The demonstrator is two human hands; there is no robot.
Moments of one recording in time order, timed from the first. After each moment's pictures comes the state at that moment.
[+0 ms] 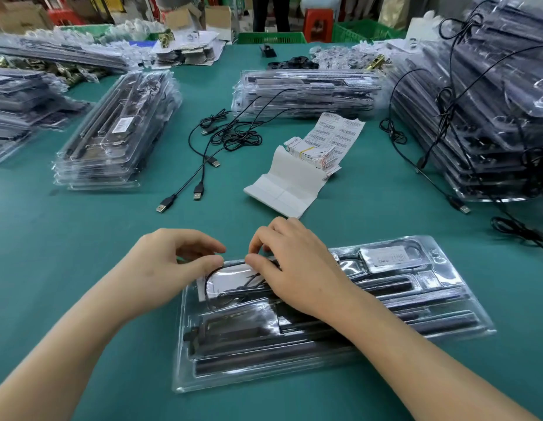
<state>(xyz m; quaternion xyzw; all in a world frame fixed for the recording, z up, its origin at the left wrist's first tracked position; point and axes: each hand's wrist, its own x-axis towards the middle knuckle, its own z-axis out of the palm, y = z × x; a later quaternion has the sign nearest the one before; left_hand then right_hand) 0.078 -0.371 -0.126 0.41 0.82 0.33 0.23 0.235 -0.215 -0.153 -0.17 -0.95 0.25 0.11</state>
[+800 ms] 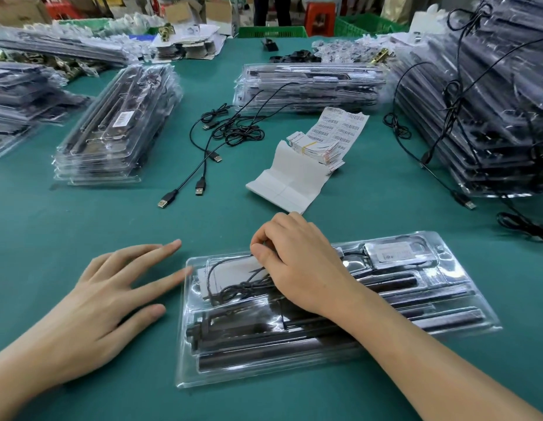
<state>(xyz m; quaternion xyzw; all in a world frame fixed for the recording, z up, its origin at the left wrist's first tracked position) 0.038 -0.463 -0.164 0.64 0.76 0.06 0.02 0.234 -0.217 -0.154 -0.17 -0.94 0.25 0.13</state>
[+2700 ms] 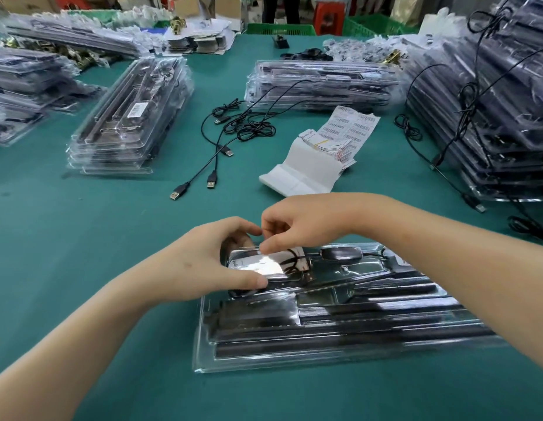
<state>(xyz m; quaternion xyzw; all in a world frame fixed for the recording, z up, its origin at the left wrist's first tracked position) 0.081 -0.363 -0.131 0.48 0.76 0.28 0.33 0.189 -0.166 -0.107 -0.04 -0.95 0.25 -0.20</state>
